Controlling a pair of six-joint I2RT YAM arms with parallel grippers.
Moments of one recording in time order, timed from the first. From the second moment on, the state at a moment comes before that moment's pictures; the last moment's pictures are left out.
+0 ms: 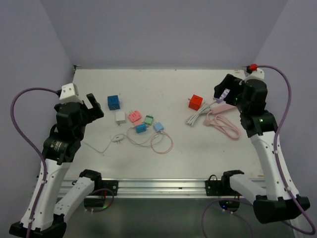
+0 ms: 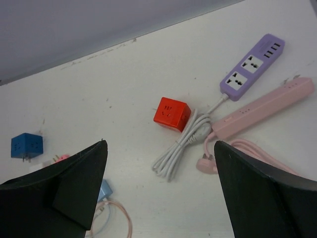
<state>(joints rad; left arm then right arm) -0.24 0.75 1.03 -0.70 -0.37 -0.36 0.12 1.08 1.19 -0.50 0.08 0.42</state>
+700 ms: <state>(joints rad) -0.24 0.28 1.09 -0.72 -0.60 -0.27 0.22 0.43 1.09 -0.78 0.33 0.29</state>
